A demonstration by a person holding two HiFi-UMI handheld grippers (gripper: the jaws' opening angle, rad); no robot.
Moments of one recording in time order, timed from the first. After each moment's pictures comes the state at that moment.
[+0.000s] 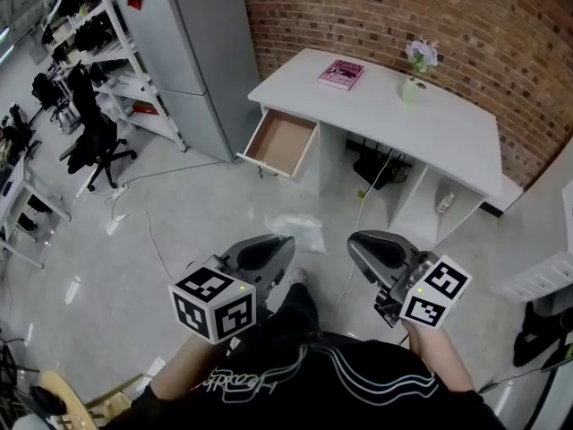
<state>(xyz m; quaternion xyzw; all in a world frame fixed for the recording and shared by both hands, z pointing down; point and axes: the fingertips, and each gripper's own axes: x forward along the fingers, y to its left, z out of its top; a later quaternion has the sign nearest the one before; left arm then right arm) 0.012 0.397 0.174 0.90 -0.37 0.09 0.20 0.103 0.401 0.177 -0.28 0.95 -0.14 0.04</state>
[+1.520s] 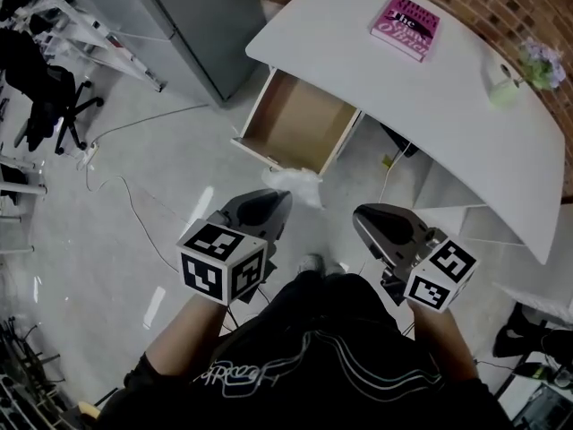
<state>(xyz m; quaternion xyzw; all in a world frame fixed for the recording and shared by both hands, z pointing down) -0.128 -0.134 0.383 0.85 -0.39 0.19 0.30 -0.027 -0.105 0.365 -0.29 0.91 -0.28 -0.08</state>
